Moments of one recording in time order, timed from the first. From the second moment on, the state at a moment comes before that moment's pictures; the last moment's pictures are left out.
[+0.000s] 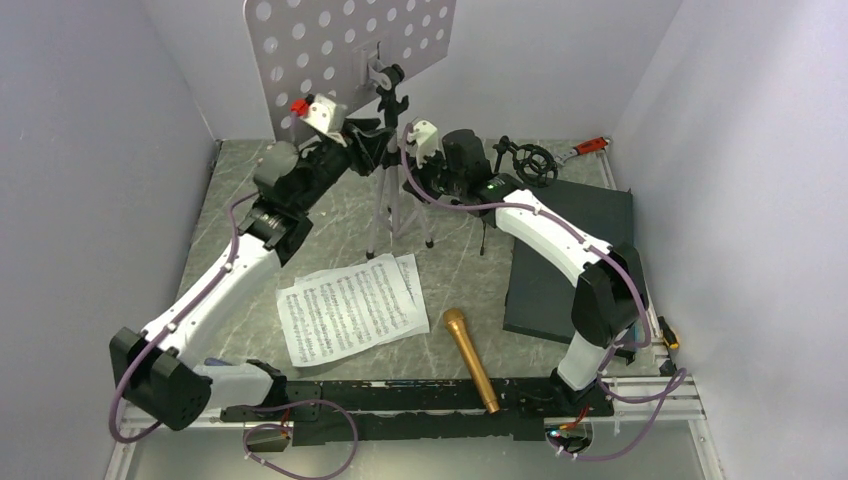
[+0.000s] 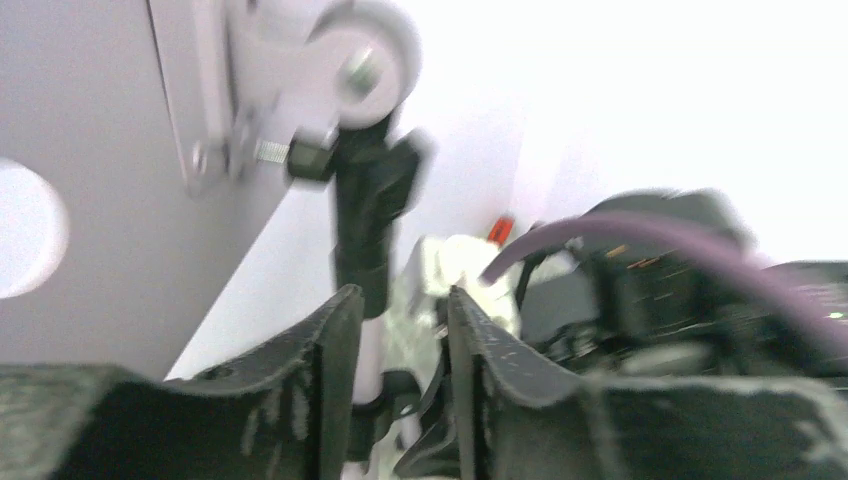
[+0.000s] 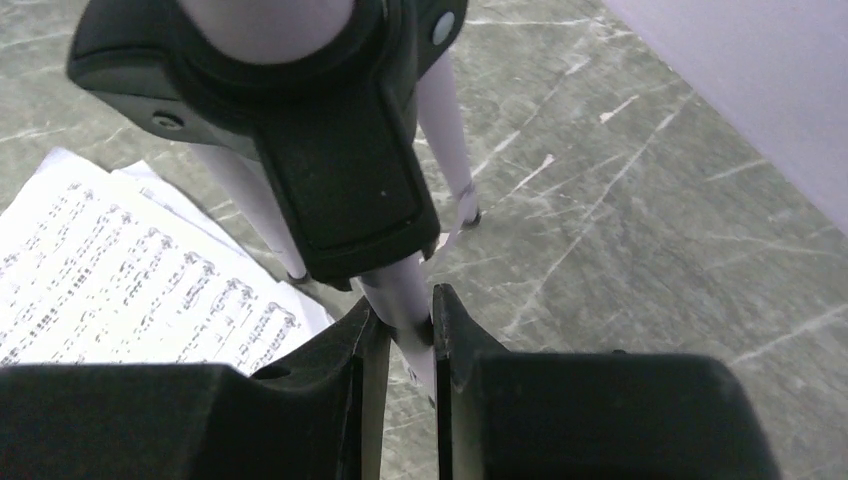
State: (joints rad) left arm -0.49 1.27 1.20 0.29 0.19 -0.13; right arm 0.61 1.72 1.47 -0.20 -0.27 -0.14
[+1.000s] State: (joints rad) left arm -0.51 1.15 0.89 0.28 0.19 0.01; right arm 0.62 1.74 1.54 -0.27 -0.14 -0.11
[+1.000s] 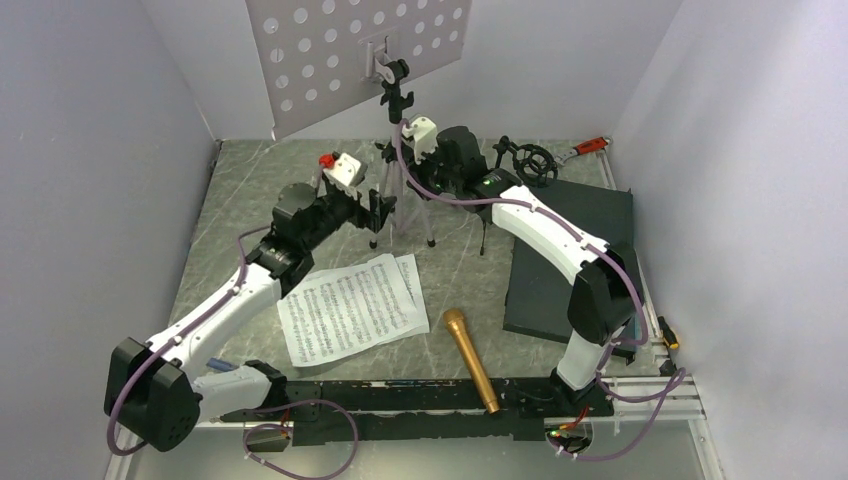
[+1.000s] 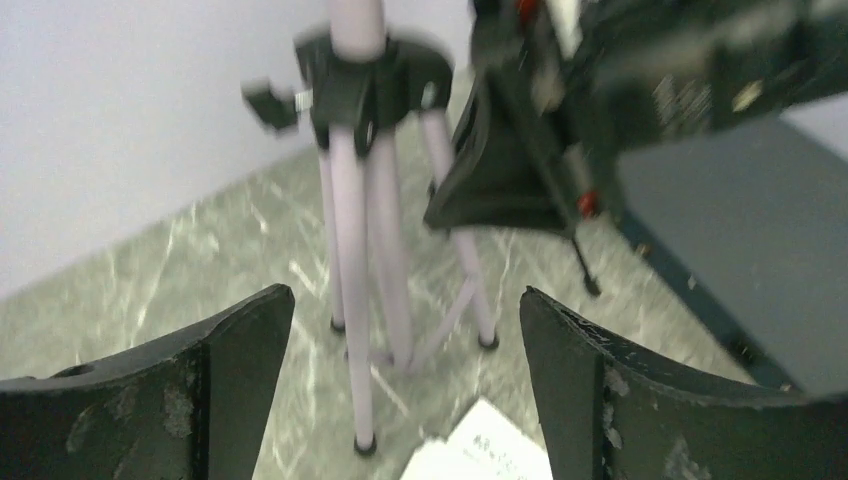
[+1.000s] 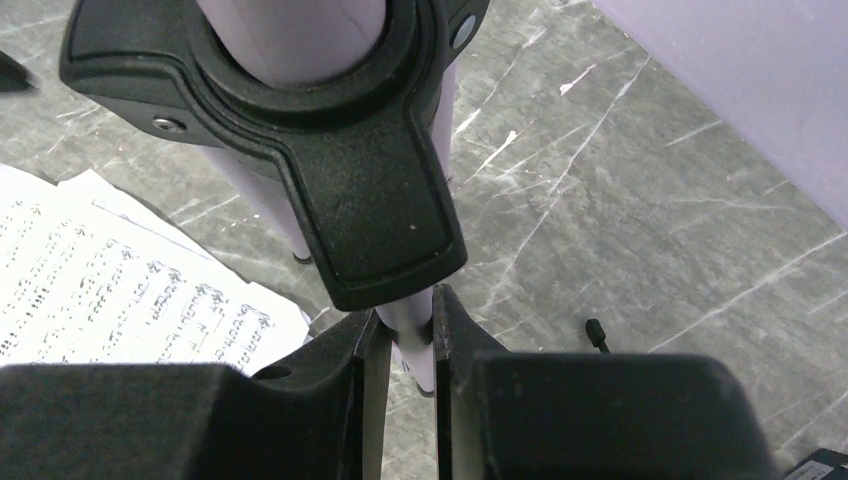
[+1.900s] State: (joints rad) left arm -0.41 1.47 0.84 0.52 0.26 0.02; right arm 0.64 1.76 1.57 -0.31 -0.14 -0.12
